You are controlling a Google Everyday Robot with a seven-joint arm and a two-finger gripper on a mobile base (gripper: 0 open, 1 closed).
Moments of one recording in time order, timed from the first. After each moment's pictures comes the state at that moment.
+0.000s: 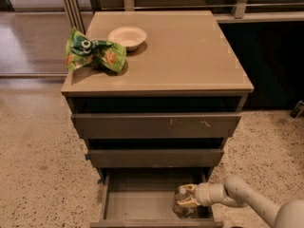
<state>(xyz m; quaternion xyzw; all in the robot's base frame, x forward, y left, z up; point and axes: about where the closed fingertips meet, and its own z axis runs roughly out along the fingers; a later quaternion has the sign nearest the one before) 0.506 -0.148 0.233 -0.53 0.69 0.33 0.36</state>
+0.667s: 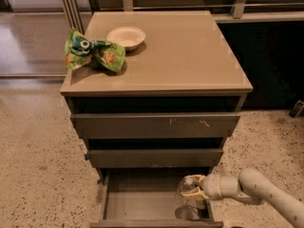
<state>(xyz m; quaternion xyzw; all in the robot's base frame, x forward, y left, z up) 0.493 -0.151 0.371 -0.50 0.70 0.34 0.39</state>
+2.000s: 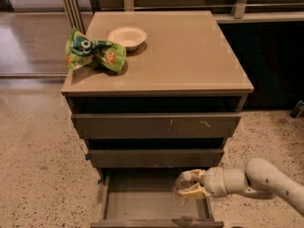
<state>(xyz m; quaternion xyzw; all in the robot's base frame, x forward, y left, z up) 0.454 -0.125 0.492 -0.51 0.69 0.35 0.38</state>
